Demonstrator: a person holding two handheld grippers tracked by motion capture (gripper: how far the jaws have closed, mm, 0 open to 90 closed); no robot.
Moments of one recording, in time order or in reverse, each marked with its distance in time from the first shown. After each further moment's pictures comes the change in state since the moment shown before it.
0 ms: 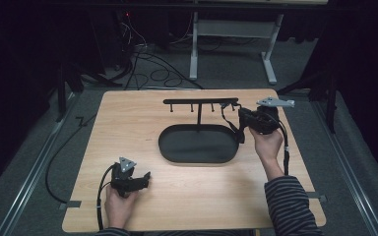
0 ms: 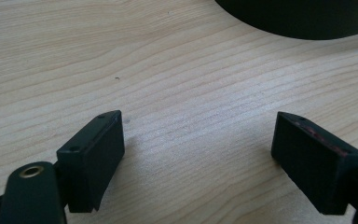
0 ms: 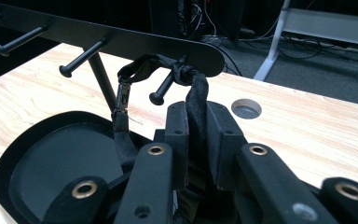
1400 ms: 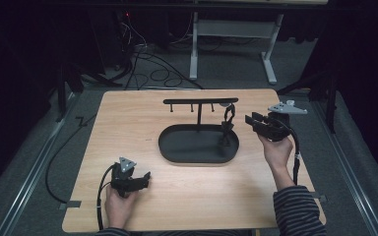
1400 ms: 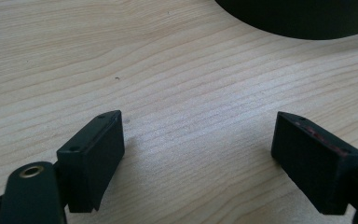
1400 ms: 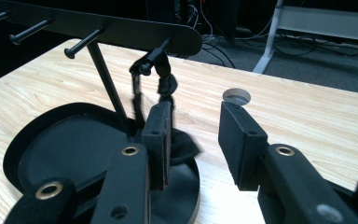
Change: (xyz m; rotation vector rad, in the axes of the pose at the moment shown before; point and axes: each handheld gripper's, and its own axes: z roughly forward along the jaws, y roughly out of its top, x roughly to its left) left arm 0.000 0.000 0.000 0.000 0.000 0.001; right arm -0.009 -0.014 -0.029 -0.007 -0.007 0.025
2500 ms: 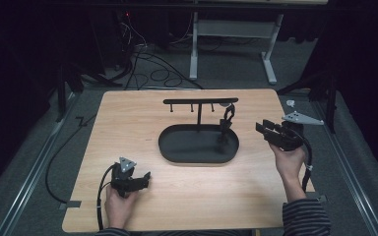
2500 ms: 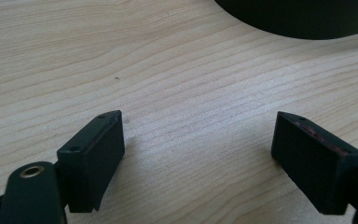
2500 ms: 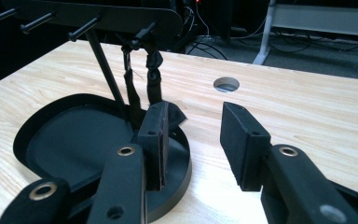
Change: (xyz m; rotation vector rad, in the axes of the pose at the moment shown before) left arm 0.000 0.000 0.000 0.000 0.000 0.001; right arm -0.011 -0.020 -0.034 -0.014 -0.007 0.029
